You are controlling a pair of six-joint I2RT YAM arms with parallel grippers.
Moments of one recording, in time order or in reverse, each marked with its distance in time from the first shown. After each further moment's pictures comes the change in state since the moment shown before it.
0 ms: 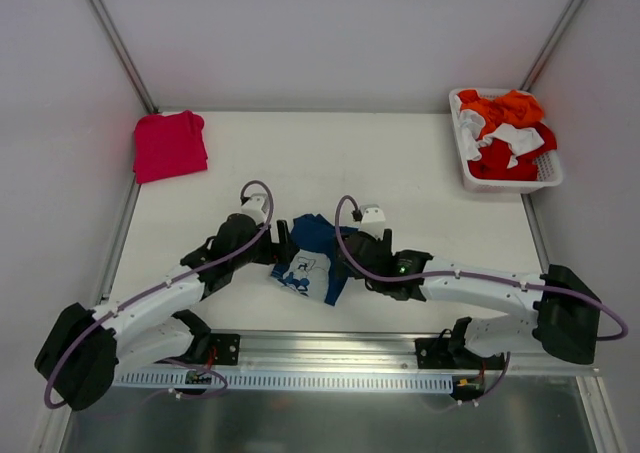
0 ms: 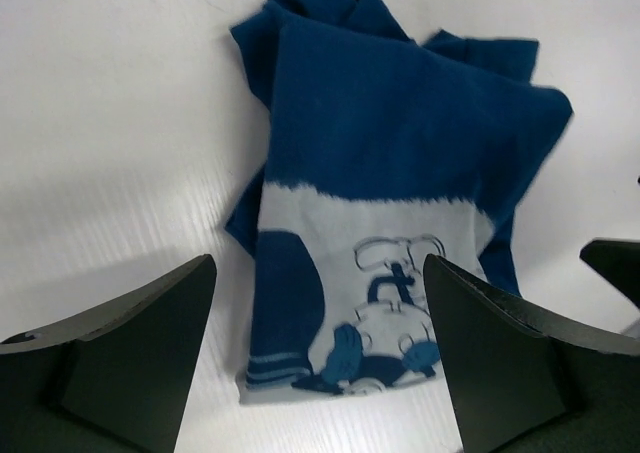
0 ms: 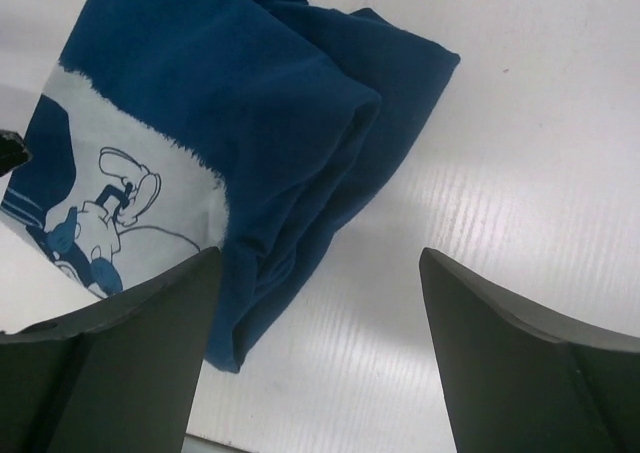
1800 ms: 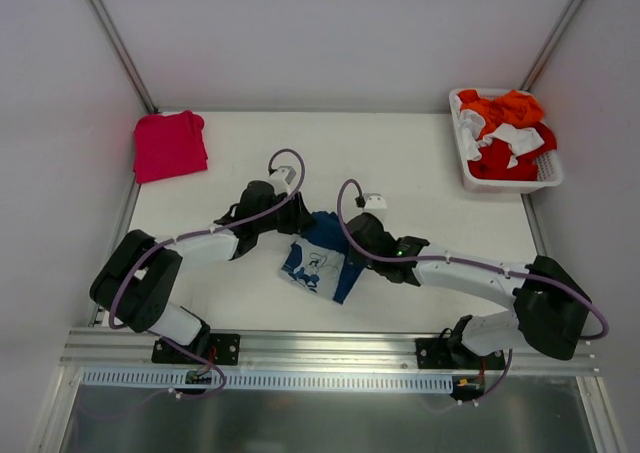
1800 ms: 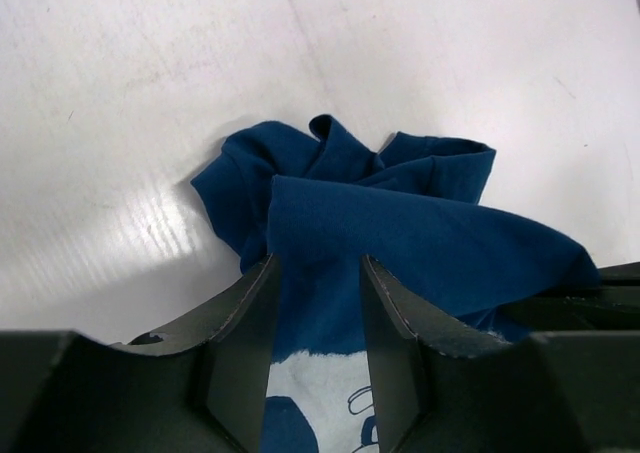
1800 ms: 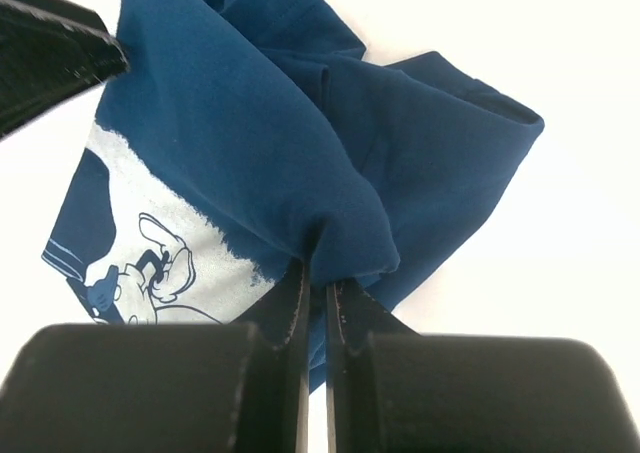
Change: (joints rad) left arm 0.115 0.554 0.227 0.387 0.286 0.032; right arm -0.190 0.121 0.002 0.169 -0.183 -0.048
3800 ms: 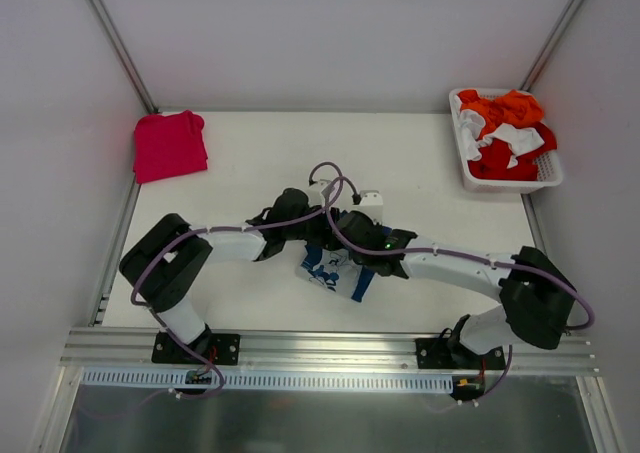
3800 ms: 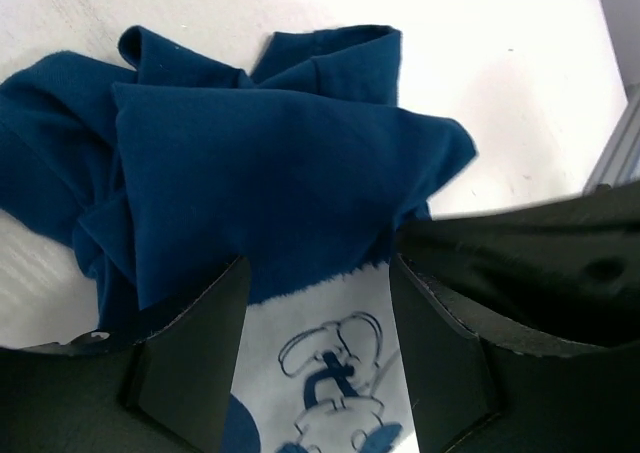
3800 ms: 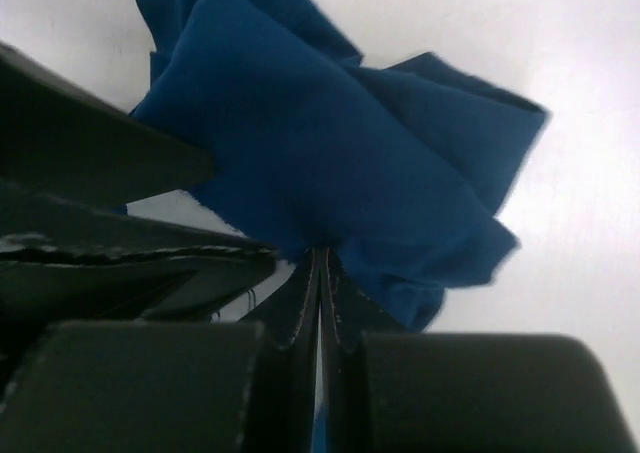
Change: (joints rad) left arm -0.192 0.143 0.097 0.044 0.091 -0.045; right arm 0.015 0.051 0.099 -0.160 0.161 -0.003
